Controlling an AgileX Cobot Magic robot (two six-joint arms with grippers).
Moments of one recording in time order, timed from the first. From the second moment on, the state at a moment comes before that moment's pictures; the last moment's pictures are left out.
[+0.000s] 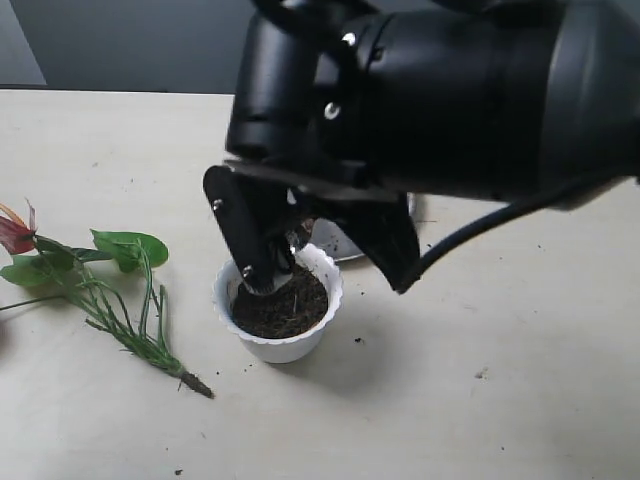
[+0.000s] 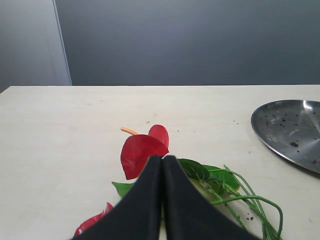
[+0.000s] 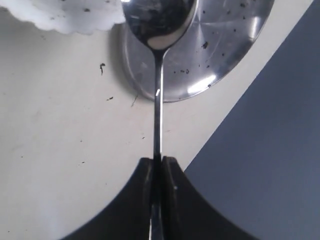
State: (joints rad) left arm -0.01 0.00 0.00 0.00 0.23 -0.02; right arm 1.09 1.74 -1.37 -0.72 1.22 -0.65
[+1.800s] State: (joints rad) left arm -0.01 0.00 0.00 0.02 0.23 -0.02; right arm 1.13 1.90 -1.37 -0.90 1.22 -0.74
